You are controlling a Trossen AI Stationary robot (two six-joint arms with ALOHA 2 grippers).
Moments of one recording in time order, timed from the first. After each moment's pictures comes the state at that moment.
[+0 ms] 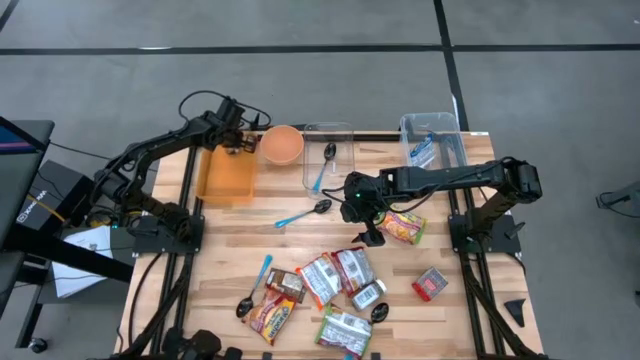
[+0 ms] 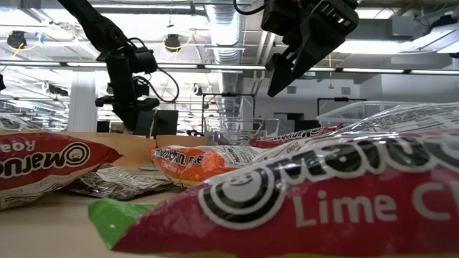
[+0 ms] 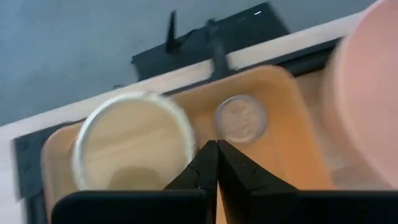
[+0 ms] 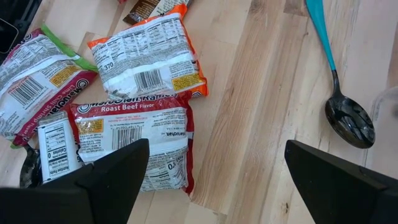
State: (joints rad) left arm 0.98 1.46 0.92 -0.48 -0.27 -0.20; right arm -0.05 1.59 1.21 -0.66 -0.29 -0.26
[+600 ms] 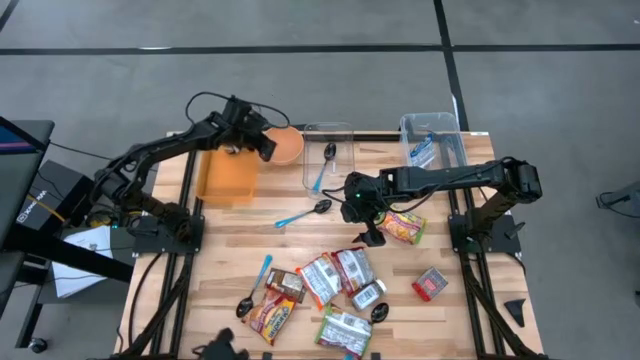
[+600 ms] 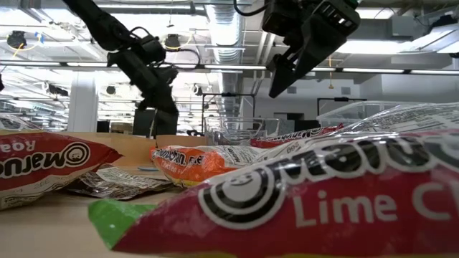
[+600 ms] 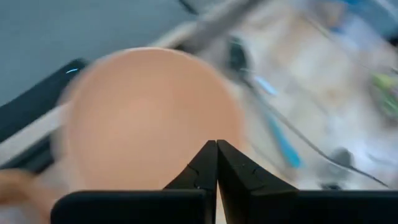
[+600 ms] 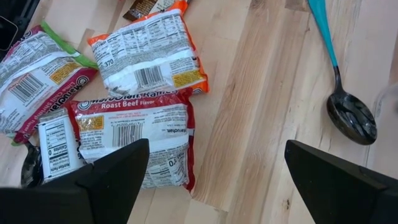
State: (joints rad) left arm 0.87 1.46 0.92 -0.25 0.34 -0.03; right arm -0.06 1.59 1.21 -0.67 -0.29 -0.26
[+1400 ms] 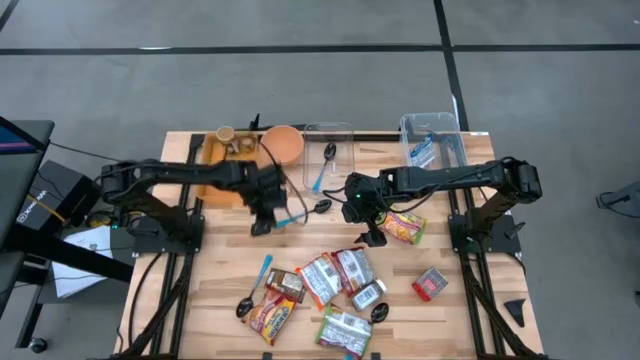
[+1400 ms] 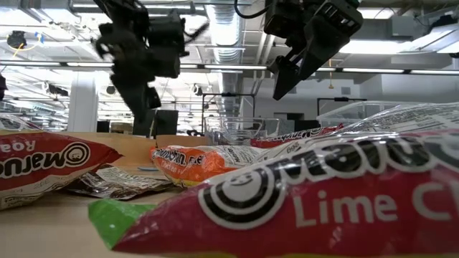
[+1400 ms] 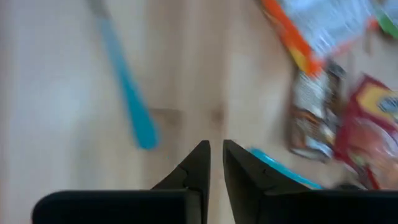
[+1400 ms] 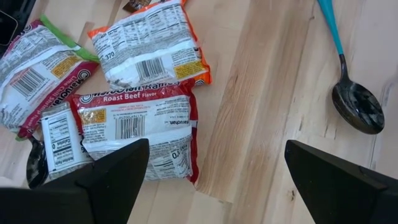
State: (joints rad) left arm 0.23 1.46 0.92 -0.73 0.37 0.11; right arm -0.06 1.59 1.21 -0.70 -0.29 -0.25
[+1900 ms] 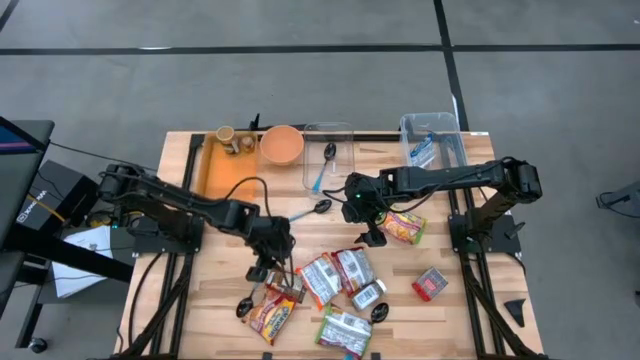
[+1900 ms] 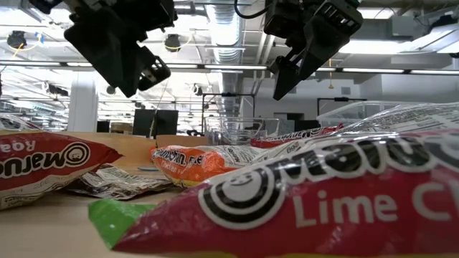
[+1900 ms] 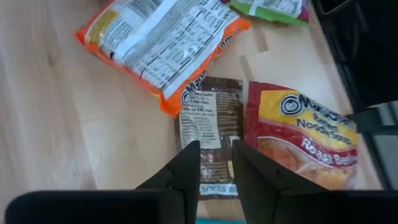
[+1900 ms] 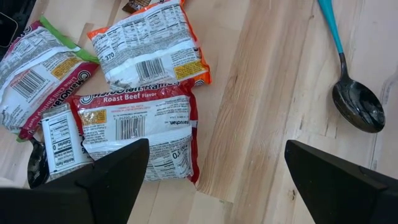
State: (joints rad) left arm -0.20 1.46 0.92 -0.48 0.26 -0.01; right arm -0.06 1.59 1.21 -0.70 -0.29 -0.24
